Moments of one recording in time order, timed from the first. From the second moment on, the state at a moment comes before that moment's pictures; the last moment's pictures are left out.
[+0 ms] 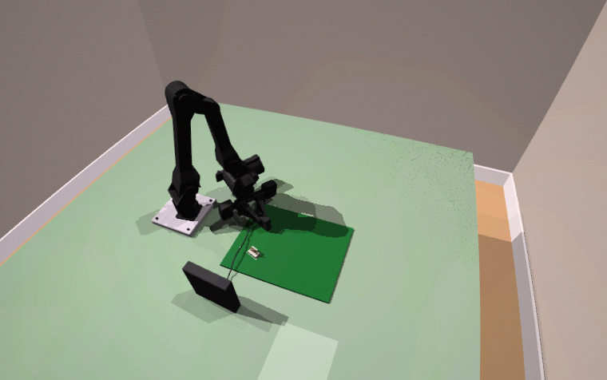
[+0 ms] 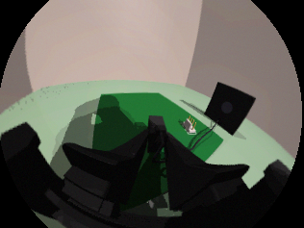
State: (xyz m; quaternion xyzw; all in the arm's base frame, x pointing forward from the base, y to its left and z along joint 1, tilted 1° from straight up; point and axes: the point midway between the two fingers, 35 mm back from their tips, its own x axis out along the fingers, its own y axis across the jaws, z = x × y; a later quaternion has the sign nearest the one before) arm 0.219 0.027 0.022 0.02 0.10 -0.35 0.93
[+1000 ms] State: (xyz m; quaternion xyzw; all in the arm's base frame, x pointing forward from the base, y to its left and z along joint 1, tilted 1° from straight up) arm 0.219 0.027 0.022 0.02 0.10 -0.35 0.93
